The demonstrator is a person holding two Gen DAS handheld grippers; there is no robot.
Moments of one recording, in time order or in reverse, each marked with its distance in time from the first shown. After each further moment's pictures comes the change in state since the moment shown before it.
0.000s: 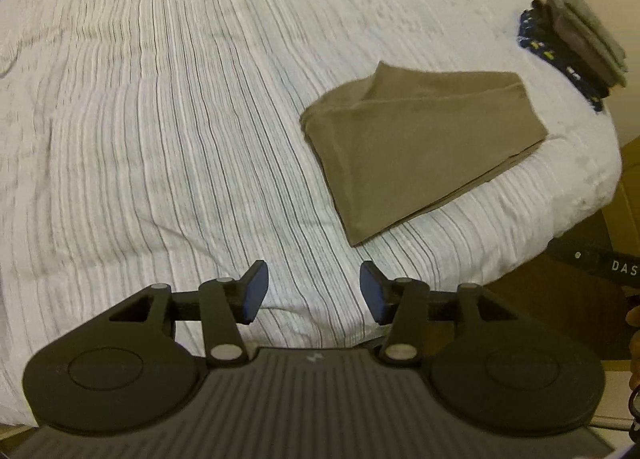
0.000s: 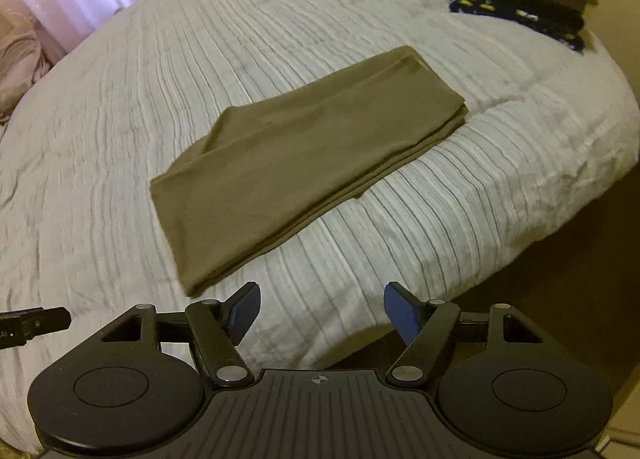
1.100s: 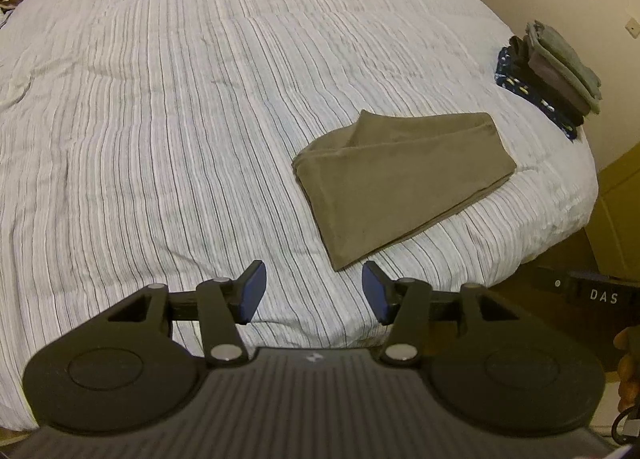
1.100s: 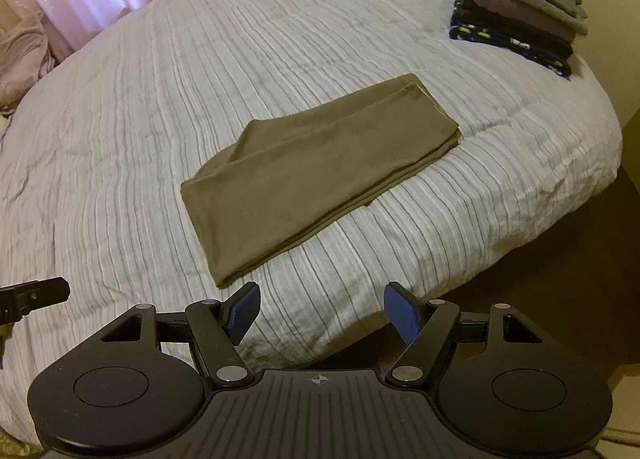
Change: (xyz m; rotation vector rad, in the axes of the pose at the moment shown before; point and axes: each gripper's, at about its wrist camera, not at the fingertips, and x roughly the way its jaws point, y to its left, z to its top) left arm -0.057 -0.008 0.006 -0.014 -0.094 -0.022; right arm -0.051 0.033 0.005 -0.044 -0.007 -0.028
